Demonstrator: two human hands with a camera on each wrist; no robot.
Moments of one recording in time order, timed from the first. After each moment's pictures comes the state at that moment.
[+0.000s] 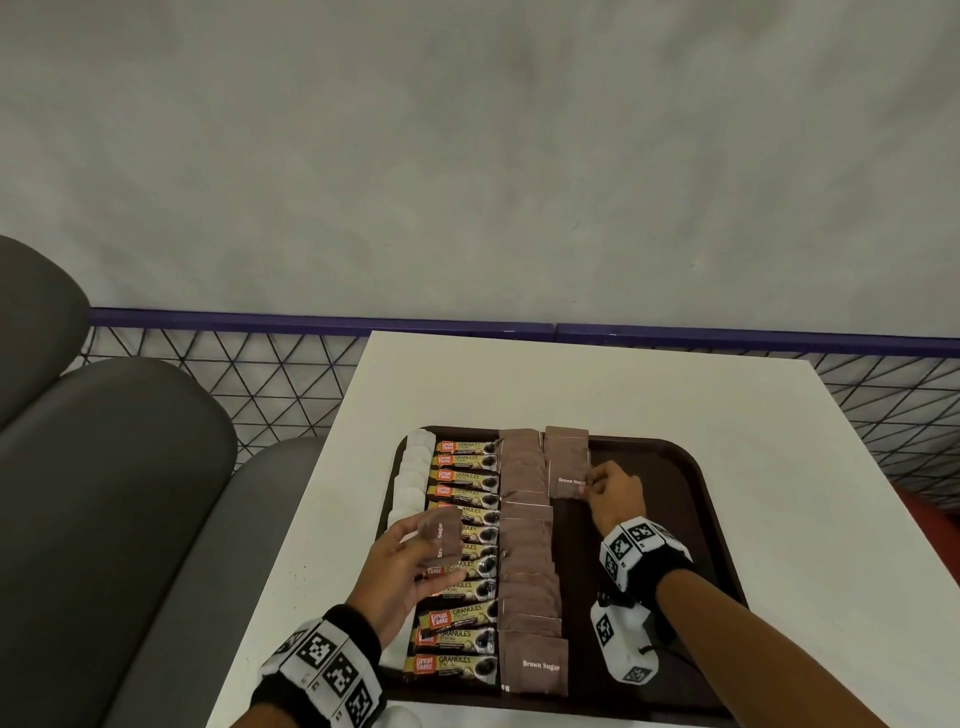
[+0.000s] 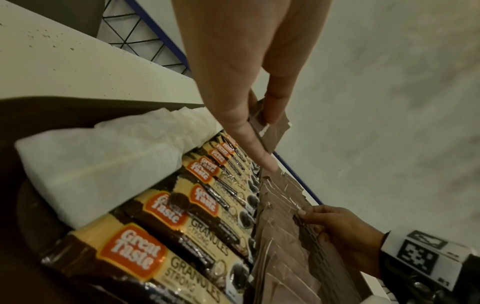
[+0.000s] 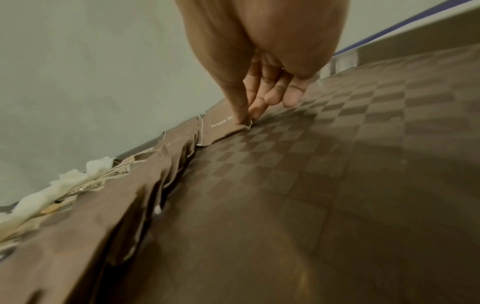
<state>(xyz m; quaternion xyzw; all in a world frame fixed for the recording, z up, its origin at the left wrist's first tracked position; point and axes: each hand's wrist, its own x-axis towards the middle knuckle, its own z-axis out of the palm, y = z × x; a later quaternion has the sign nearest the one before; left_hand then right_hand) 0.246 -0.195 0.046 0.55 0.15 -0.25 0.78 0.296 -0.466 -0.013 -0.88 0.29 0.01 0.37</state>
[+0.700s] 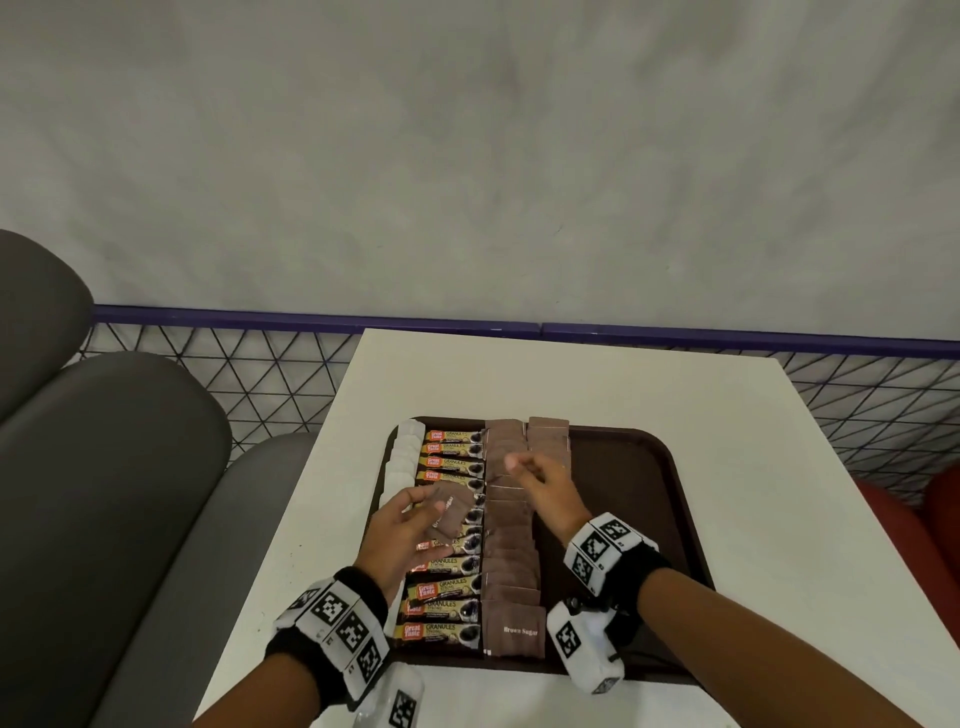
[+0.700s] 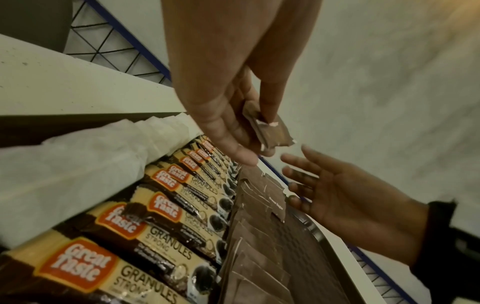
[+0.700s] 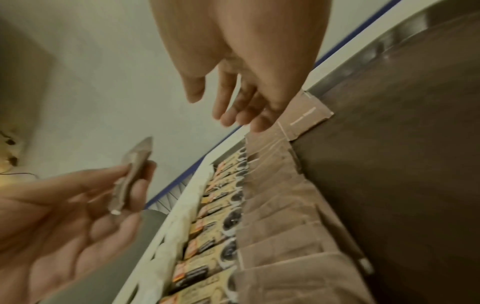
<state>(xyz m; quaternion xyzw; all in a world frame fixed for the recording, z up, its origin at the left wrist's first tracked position) 0.238 -0.210 0.069 0.63 0.13 -0.21 0.73 0.261 -0.404 0.046 -0.79 0.10 0.04 0.61</state>
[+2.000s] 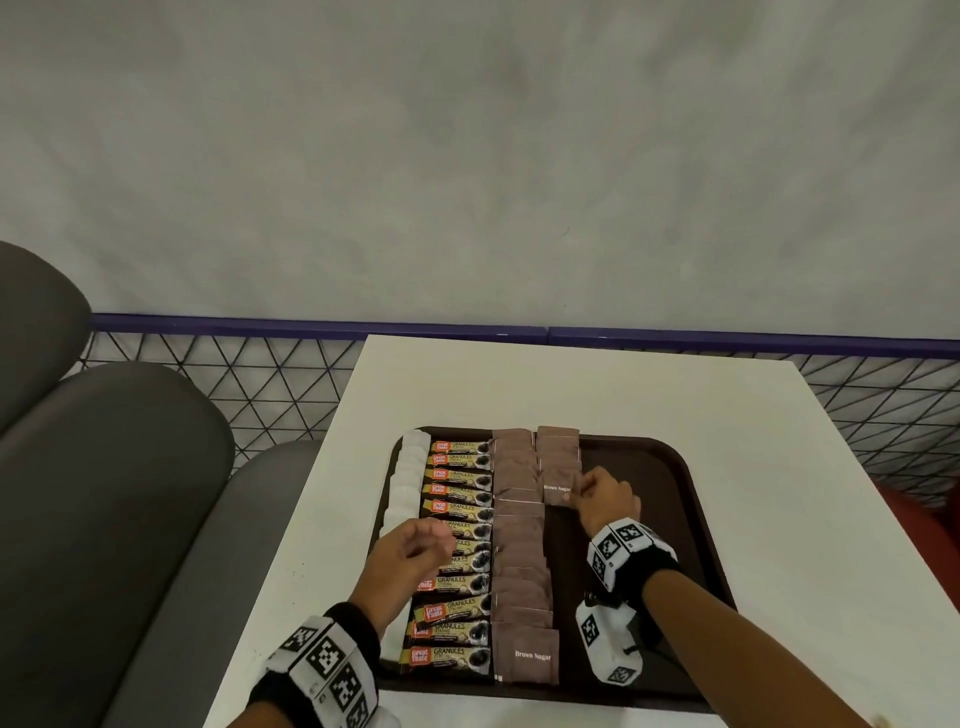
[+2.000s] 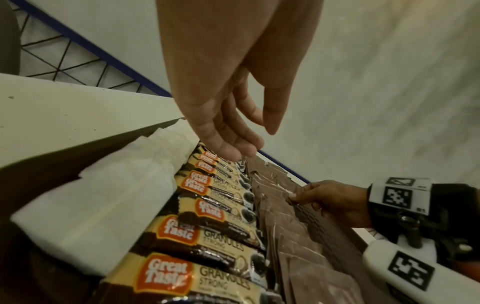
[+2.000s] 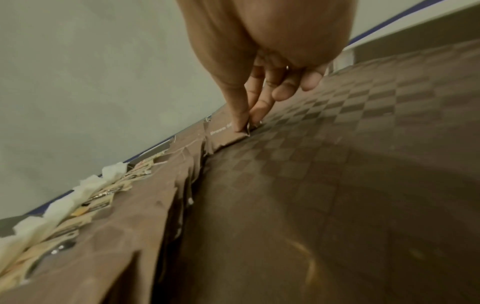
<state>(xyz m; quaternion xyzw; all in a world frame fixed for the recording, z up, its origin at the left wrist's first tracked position) 0.239 -0.200 0.051 0.73 0.07 -0.21 0.64 0.282 -0.459 0.000 -0.92 0.28 0.03 0.29</state>
